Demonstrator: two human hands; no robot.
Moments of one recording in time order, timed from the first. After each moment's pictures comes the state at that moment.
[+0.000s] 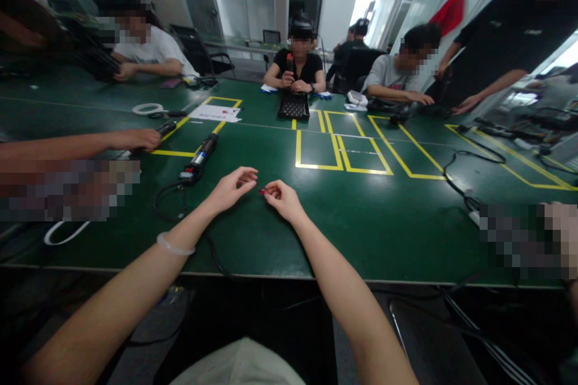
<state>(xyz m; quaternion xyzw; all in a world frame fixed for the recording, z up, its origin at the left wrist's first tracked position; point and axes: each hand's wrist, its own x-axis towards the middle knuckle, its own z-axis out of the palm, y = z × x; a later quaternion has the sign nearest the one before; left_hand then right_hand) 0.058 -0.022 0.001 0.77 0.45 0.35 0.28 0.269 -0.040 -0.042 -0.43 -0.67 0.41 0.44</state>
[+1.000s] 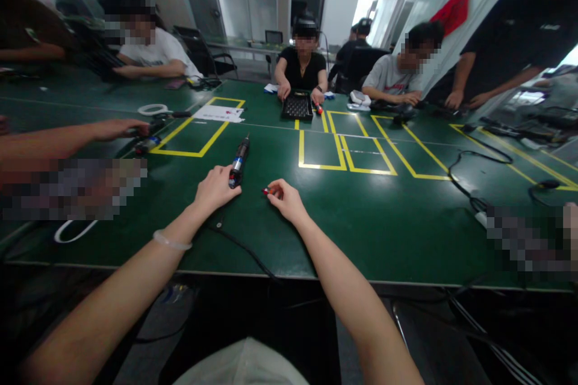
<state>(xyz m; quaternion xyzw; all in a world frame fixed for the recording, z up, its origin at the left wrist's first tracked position) 0.032 -0.025 0.005 0.73 0.67 0.11 -0.01 0.267 -0.045 -0.035 -0.44 -0.70 0.36 0.43</state>
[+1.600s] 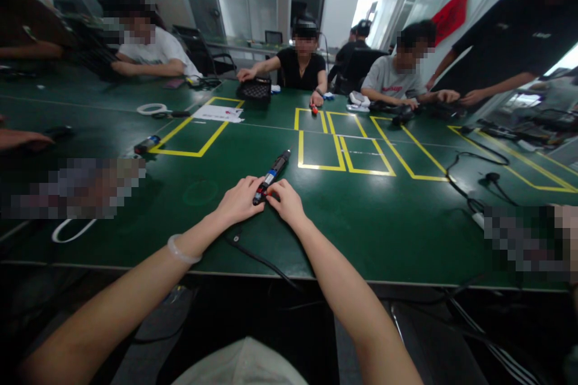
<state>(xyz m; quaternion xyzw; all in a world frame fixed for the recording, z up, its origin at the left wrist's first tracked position) 0.082 -0.054 -0.004 0.84 0.52 0.14 0.02 0.267 -0.047 -0.037 -0.45 -0.78 0.22 0.38</state>
